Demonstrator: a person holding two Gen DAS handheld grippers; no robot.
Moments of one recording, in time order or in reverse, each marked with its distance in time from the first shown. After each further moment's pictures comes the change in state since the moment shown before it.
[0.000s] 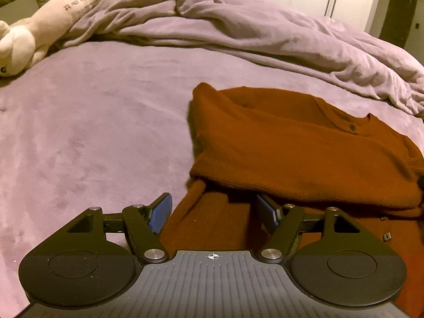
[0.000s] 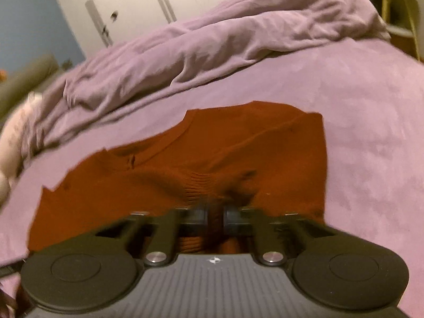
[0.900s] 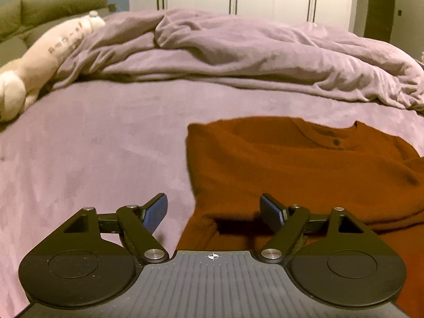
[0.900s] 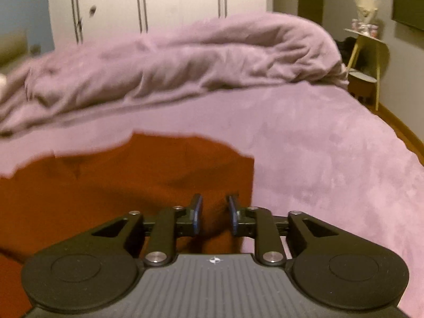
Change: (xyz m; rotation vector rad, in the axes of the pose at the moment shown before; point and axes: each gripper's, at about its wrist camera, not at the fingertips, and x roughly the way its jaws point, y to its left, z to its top) left arm -0.004 -0.037 0.023 0.118 -0.093 0.020; right arm -0.025 -0.017 0.021 -0.028 -0.103 -0.214
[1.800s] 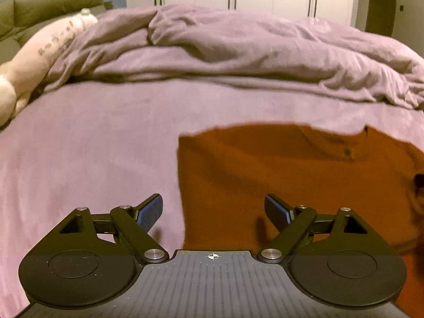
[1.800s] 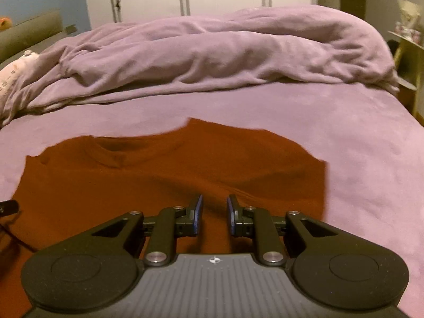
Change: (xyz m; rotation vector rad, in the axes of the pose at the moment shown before) left arm 0.036 -0.005 0.026 0.010 0.011 0.006; right arm 0.040 0.066 0.004 -0.176 0.097 0.145
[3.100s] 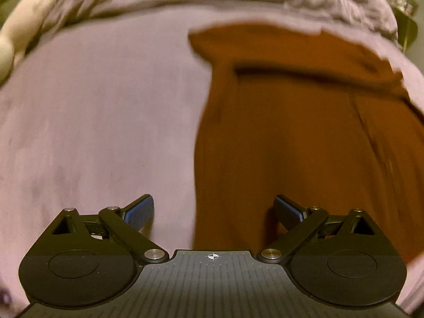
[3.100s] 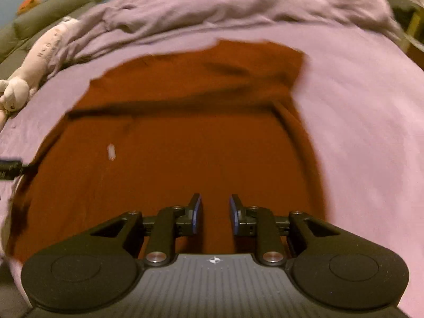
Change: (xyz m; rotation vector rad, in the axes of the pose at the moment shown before) left arm -0.116 0.076 -0.133 0.121 0.313 -0.145; right arm -0.167 -0.068 -0.156 0.098 0.232 0.111
